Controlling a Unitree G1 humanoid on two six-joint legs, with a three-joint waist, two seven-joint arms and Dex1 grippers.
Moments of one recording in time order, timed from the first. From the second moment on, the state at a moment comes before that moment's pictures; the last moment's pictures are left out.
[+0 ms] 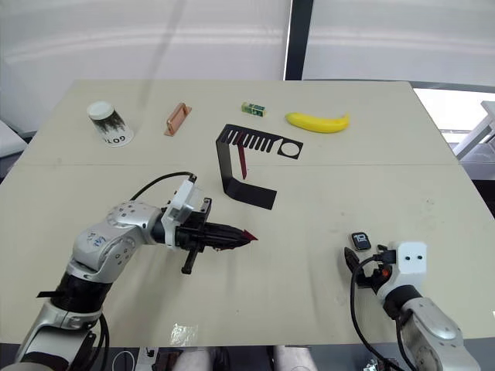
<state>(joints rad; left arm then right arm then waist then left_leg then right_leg) -0.48 0.54 -0.17 -0.20 -0.58 0.56 -1.16 0.27 -0.36 -0.35 -0.51 0.45 0.58 0.32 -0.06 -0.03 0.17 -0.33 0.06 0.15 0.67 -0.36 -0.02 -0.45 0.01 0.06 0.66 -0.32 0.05</state>
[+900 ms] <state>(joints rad) -0.45 0.52 -0.16 -0.17 -0.58 0.49 -1.14 0.22 -0.37 -0.30 -0.49 0.35 0.61 0.28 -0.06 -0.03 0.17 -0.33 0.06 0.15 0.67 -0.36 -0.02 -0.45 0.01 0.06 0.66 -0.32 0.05</state>
